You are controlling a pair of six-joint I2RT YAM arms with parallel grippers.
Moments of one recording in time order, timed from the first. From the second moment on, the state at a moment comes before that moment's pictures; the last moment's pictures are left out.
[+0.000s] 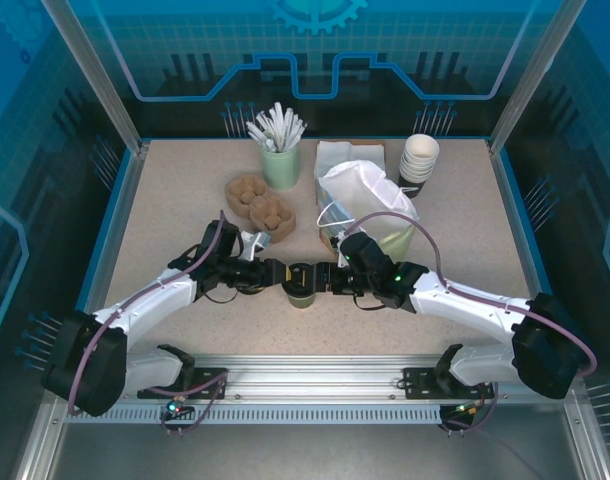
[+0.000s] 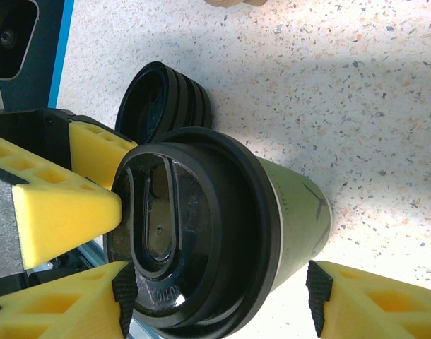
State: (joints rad) left arm -0.37 1.22 0.61 -0.25 0.74 -0.61; right arm 0.84 1.28 0.75 -0.20 -0.19 0.84
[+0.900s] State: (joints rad) left arm -0.39 1.22 0.61 -0.26 0.74 -0.60; right arm 0.84 1.29 0.76 -0.20 -0.18 0.84
